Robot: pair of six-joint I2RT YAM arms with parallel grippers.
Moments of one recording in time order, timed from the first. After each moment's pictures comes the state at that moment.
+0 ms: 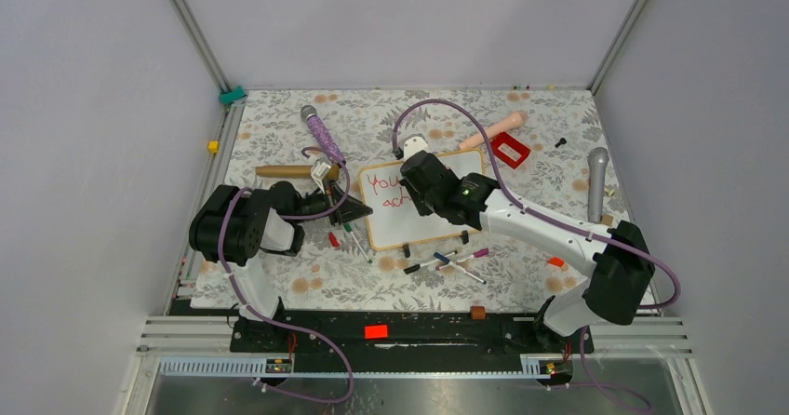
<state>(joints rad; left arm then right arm) -0.14 1.82 0.40 1.41 1.13 -0.67 0.93 1.51 1.25 -0.57 0.37 0.21</state>
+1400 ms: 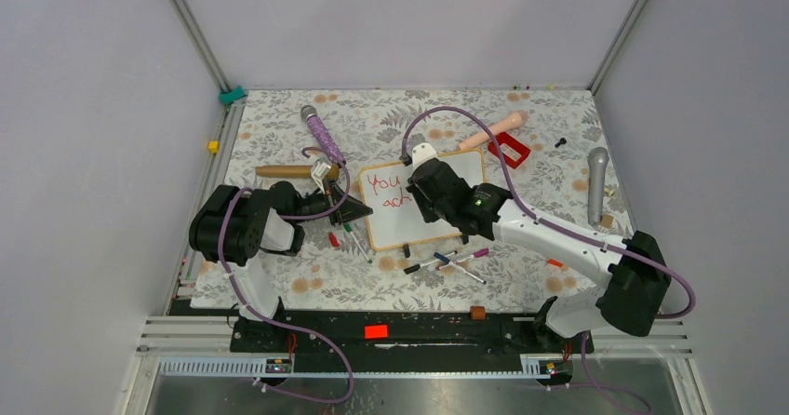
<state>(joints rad) -0.14 1.82 0.40 1.41 1.13 -0.67 0.93 1.41 1.13 -0.49 0.32 0.21</state>
